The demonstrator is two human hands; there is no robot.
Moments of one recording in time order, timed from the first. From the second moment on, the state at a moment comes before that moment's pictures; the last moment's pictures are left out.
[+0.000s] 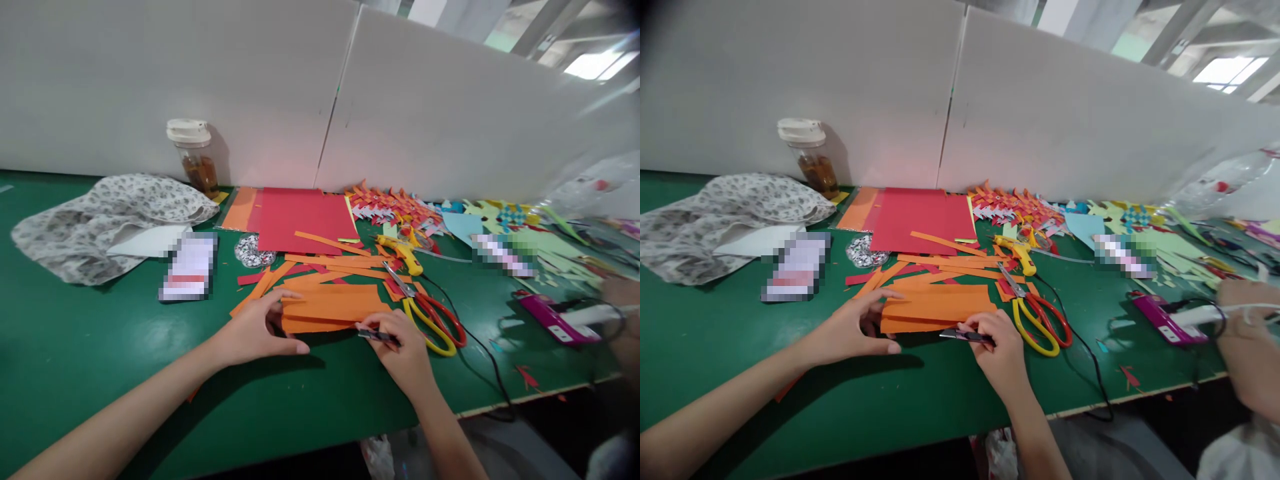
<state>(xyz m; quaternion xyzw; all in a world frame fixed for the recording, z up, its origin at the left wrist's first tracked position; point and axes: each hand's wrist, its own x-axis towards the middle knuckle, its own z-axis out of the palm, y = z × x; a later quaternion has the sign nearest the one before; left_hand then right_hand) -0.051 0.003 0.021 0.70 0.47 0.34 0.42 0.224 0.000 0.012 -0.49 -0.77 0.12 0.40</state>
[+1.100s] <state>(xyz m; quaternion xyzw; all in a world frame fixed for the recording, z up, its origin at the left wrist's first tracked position) -0.047 0.010 0.010 0.58 0.48 0.30 0.59 0.231 0.000 -0.001 -0.61 -0.67 0.08 0.41</state>
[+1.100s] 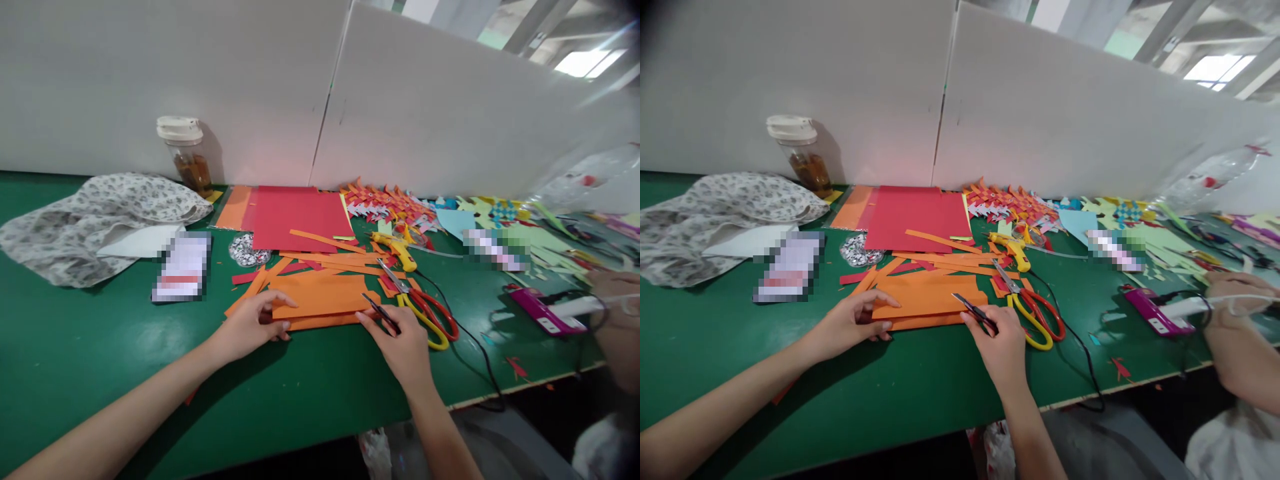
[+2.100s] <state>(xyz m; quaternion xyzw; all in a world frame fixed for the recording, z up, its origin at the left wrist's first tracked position) -0.049 0.009 0.009 0.63 0.47 0.26 0.57 0.211 0.006 0.009 -0.58 -0.61 0.30 0.45</state>
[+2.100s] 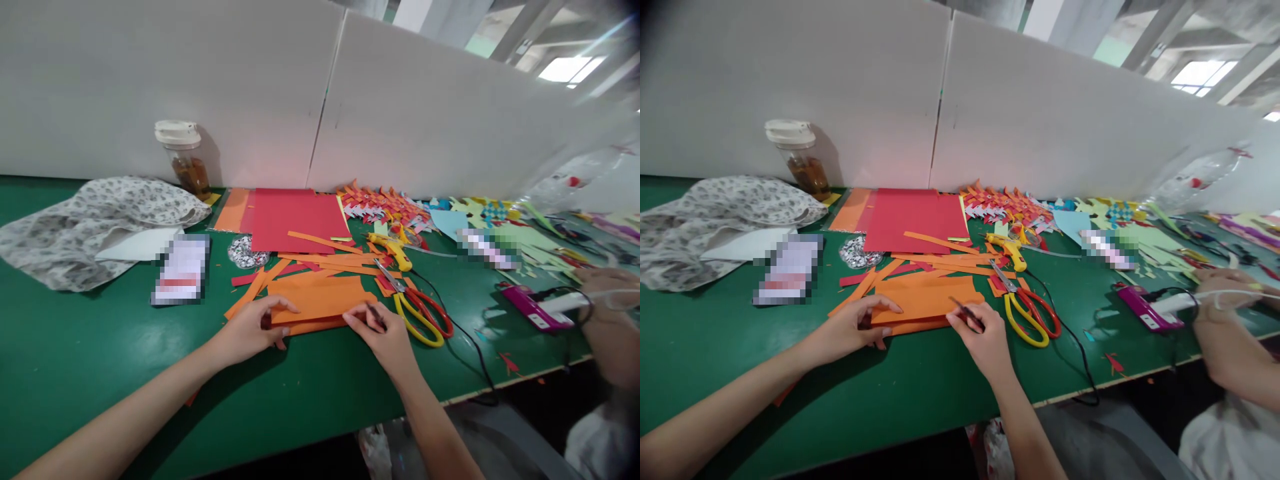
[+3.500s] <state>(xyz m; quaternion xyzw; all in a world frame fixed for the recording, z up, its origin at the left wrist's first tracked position) -0.049 0.008 0.011 0.63 0.47 0.25 0.57 0.215 -0.005 0.013 -0.54 -0.73 0.20 0.37</state>
